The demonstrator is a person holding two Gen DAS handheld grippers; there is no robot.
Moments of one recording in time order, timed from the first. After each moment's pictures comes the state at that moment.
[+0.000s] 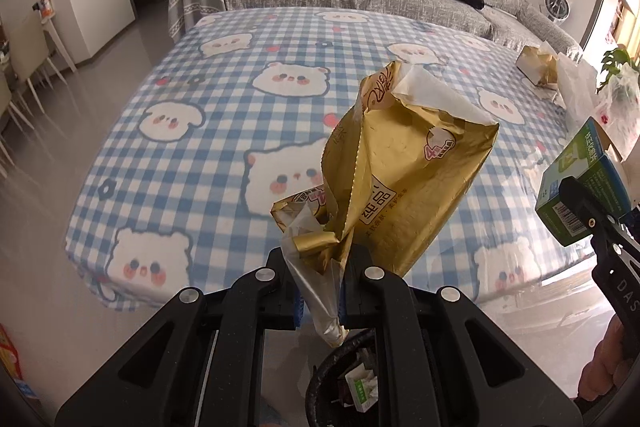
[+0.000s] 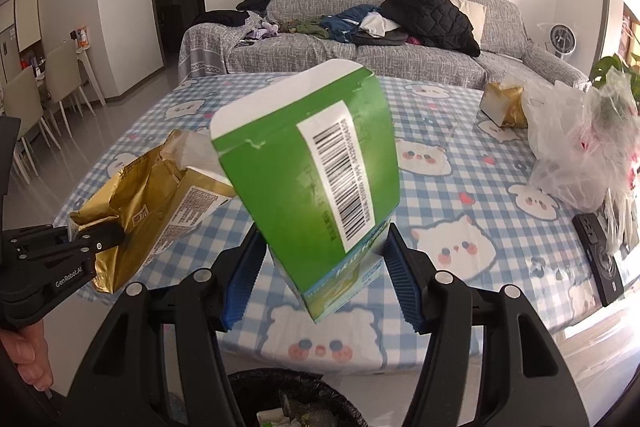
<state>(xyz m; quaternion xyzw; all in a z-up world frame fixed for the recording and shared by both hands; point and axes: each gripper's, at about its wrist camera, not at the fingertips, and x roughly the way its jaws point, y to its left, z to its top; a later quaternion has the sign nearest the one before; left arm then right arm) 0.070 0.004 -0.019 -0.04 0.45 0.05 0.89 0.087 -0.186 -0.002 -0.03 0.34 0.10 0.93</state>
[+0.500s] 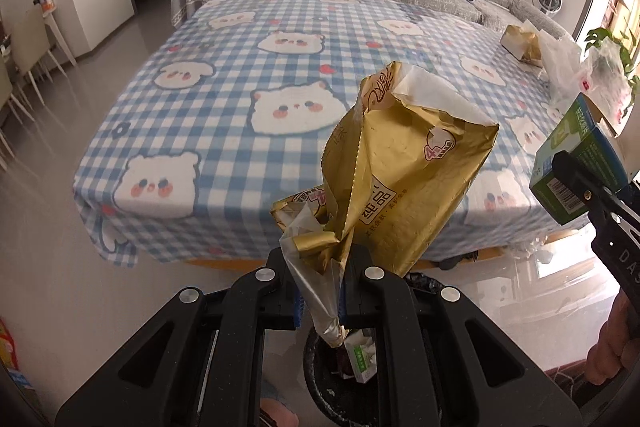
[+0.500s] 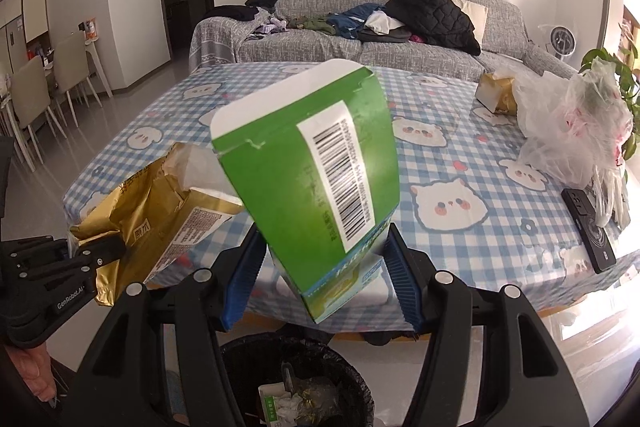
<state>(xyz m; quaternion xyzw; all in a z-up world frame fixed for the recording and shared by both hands) -0.005 -0.006 -0.038 -0.04 0.46 0.04 0.89 0.025 -0.183 -0.009 -0.04 0.34 0.11 0.93</state>
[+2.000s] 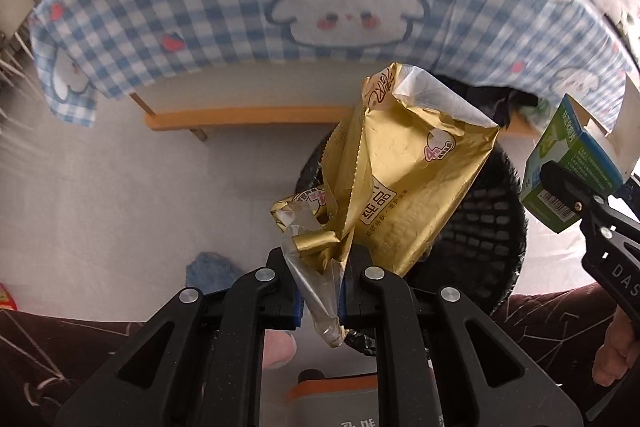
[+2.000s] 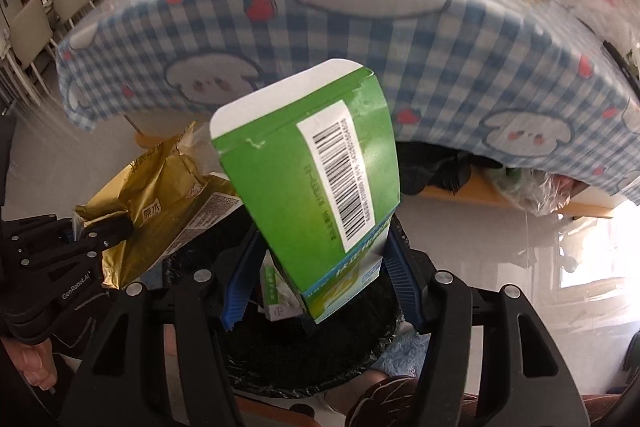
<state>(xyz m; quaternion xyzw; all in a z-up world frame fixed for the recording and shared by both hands) -0.086 -0.035 -0.200 -0.03 0.58 0.04 0.81 -0.048 -0.196 -0.184 -0.07 0.52 0.12 0.84</state>
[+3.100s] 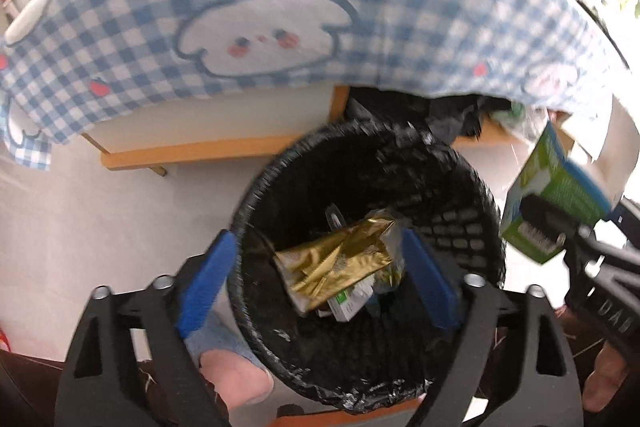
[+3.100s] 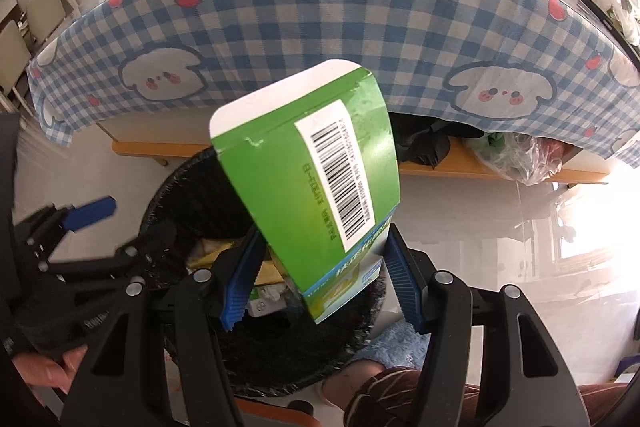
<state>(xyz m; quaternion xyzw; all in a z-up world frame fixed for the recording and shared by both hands) -0.055 -0.072 -0.207 -0.03 0.54 0.00 0.84 -0.045 -0.221 -0.194 -0.03 0.52 0.09 0.85</state>
